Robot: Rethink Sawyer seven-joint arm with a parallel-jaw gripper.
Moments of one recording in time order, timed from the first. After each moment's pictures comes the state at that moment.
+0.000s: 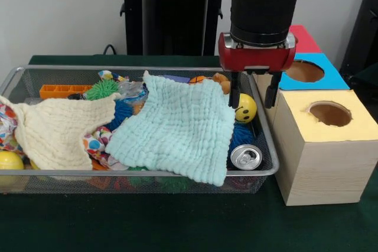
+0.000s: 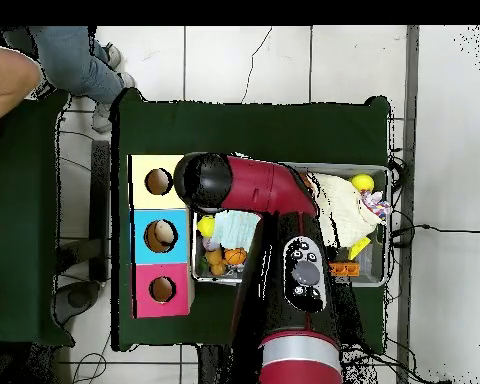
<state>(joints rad) -0.12 -0.56 -0.02 1.41 0.05 0.69 1.57</state>
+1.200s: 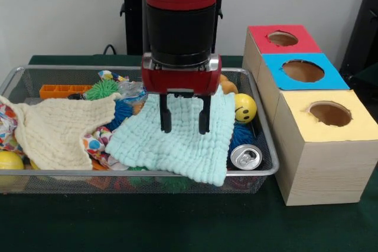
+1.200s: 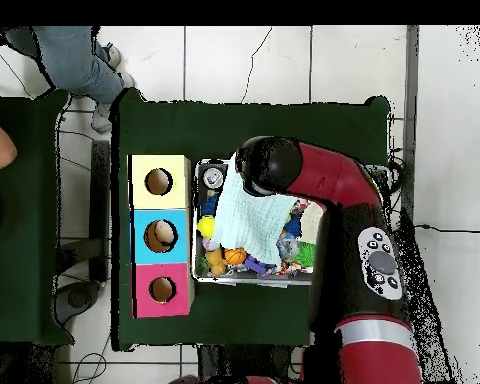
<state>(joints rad) -0.32 -0.50 0.08 1.31 -0.03 0.69 1.57</state>
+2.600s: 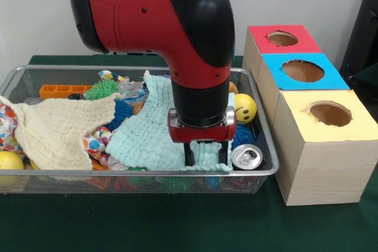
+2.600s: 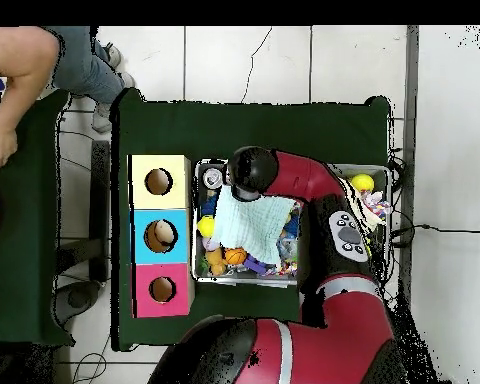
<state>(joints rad) -0.32 -0.32 0.14 1.24 -0.08 0.69 1.57</state>
